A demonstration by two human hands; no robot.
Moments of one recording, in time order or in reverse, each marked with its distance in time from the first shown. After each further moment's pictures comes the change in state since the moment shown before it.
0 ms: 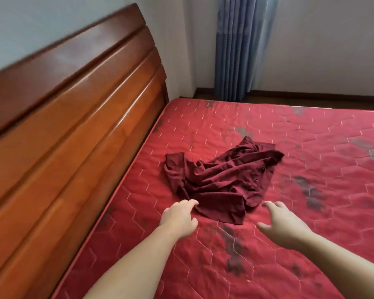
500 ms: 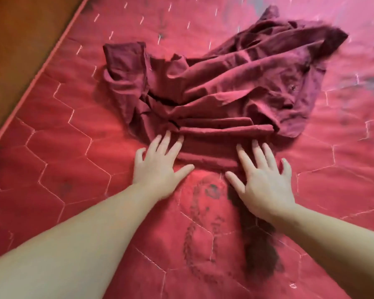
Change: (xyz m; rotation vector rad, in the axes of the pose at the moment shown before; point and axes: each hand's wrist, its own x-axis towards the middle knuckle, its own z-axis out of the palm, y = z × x) left_hand 0.215 -0.118 0.244 0.283 0.119 0.051; right_hand 0.233 0.043 0.276 -0.260 0.301 -0.060
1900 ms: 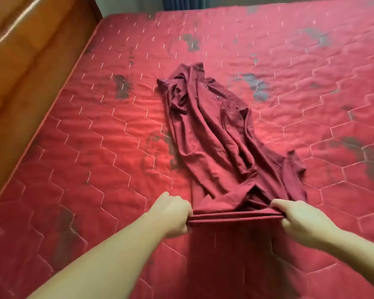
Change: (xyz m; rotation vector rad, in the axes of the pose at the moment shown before) left_hand -0.331 0.225 -0.077 0.293 -0.398 0.446; right_hand -0.357 0.238 -0.106 0.217 -0.371 0.070
